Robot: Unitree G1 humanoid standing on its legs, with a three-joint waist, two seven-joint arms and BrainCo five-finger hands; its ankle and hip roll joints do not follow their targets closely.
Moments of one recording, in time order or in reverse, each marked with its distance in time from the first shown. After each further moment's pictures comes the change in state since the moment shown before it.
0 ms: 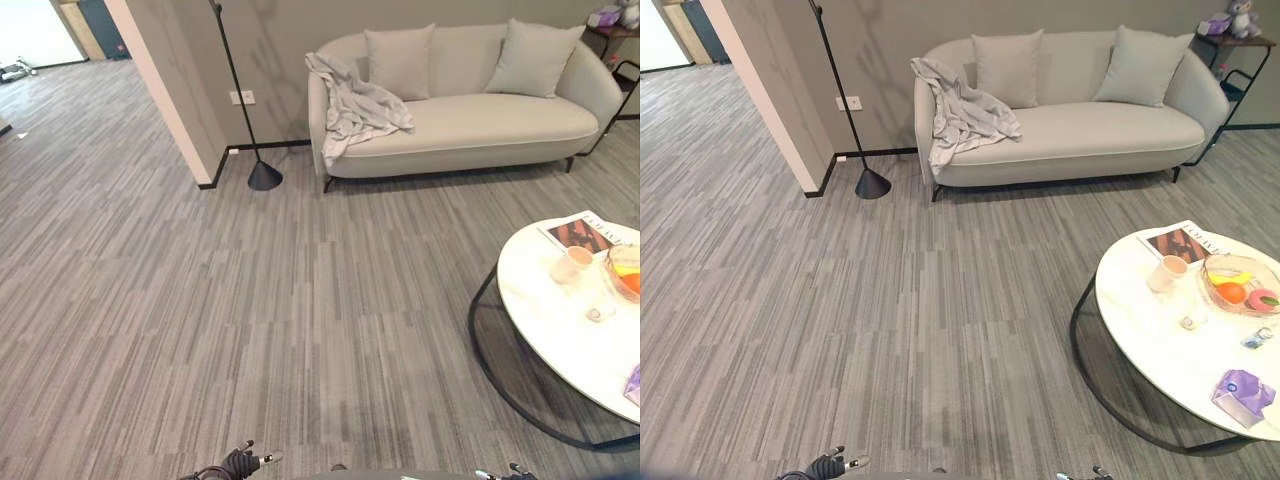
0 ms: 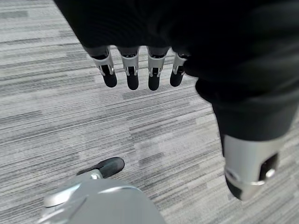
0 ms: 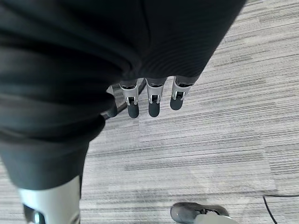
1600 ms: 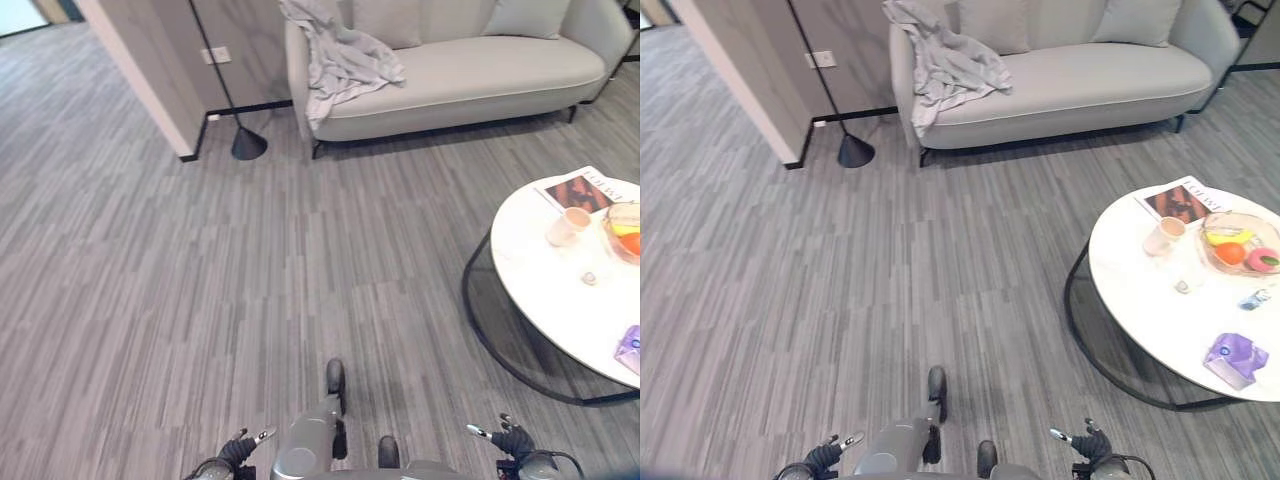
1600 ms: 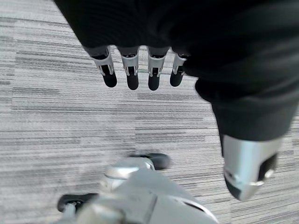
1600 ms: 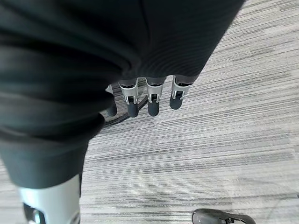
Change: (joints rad) left arm -0.027 -0.047 0.124 0.058 -0.216 0.011 0.014; right arm -0.026 -0.012 0.030 -0.118 0.011 -0.016 -0.043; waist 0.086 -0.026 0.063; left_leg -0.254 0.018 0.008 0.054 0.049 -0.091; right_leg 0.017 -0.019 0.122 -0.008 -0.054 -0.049
